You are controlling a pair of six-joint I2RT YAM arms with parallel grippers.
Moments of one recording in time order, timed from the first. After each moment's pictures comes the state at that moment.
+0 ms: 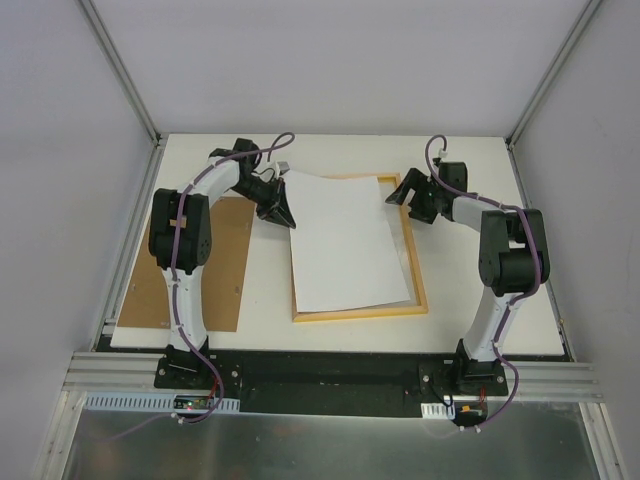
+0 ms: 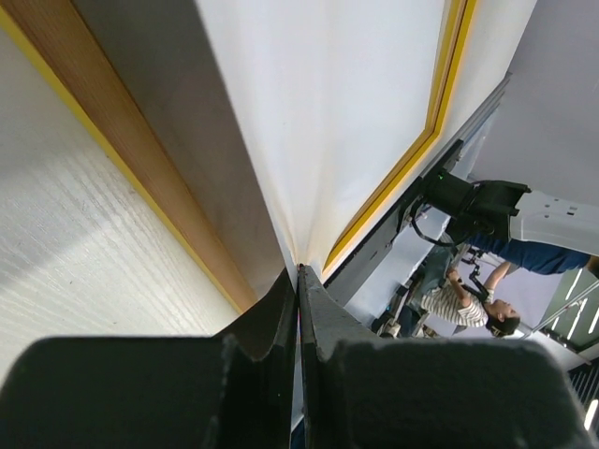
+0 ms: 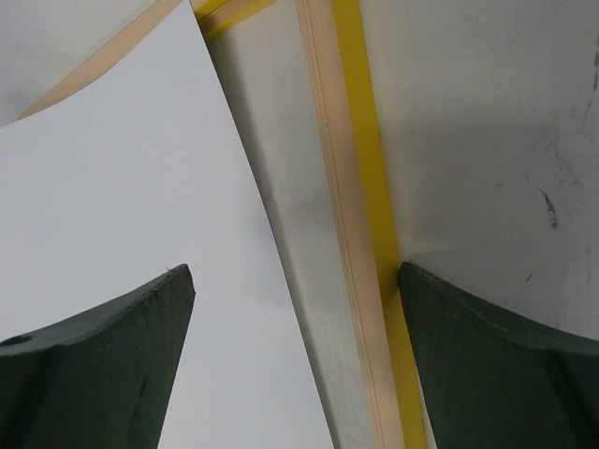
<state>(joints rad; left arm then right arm) -0.19 2.13 1.68 -0.97 0.91 -0.21 0.09 1.93 1.17 -0.04 -0.39 0.56</state>
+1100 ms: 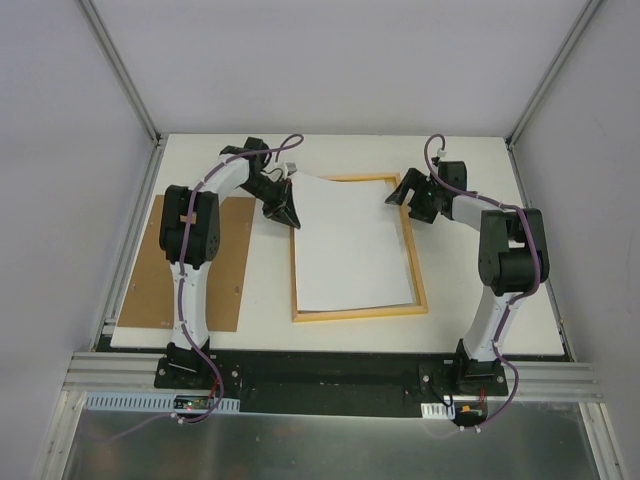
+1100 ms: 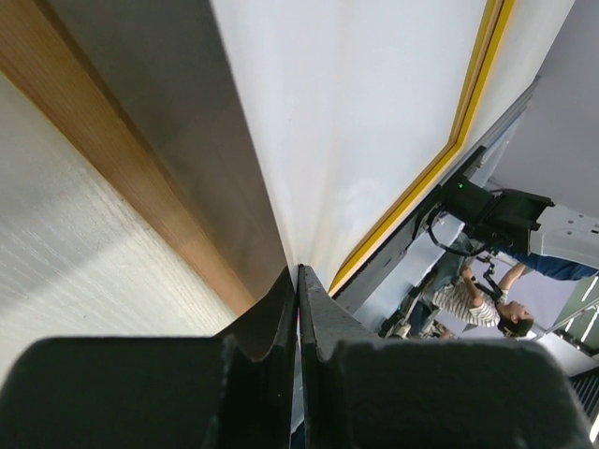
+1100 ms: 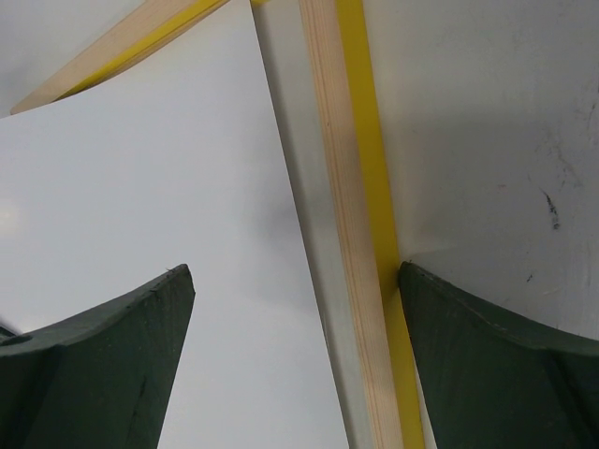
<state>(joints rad) -0.23 2.22 1.78 -1.01 0.85 -0.21 0.09 1.94 1.19 -0.07 -0.39 0.54</state>
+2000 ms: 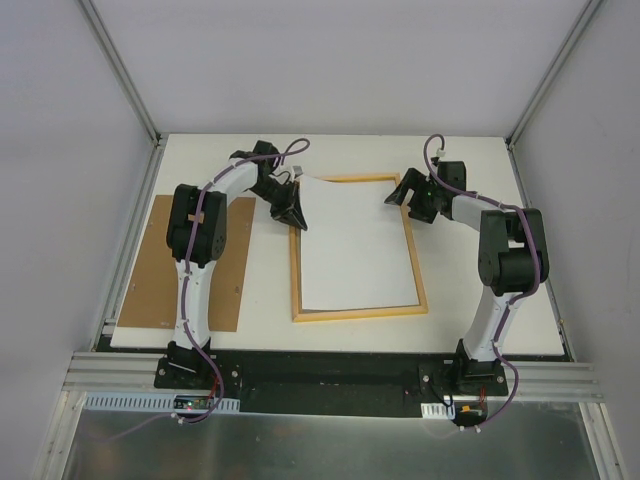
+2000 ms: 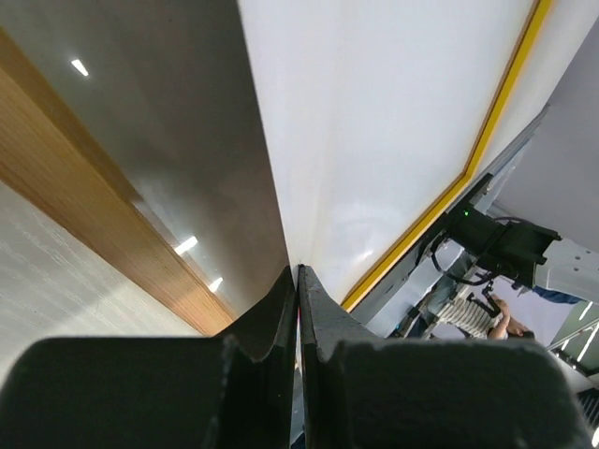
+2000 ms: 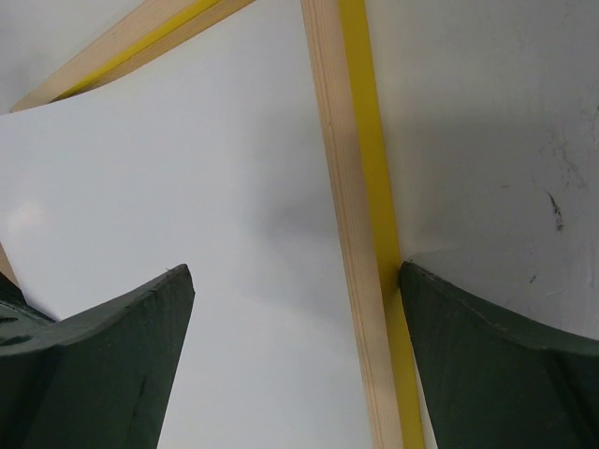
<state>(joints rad) -0.27 2.26 1.80 -0.92 0.82 -0.29 0.10 1.94 1.19 -0.07 -0.39 0.54</state>
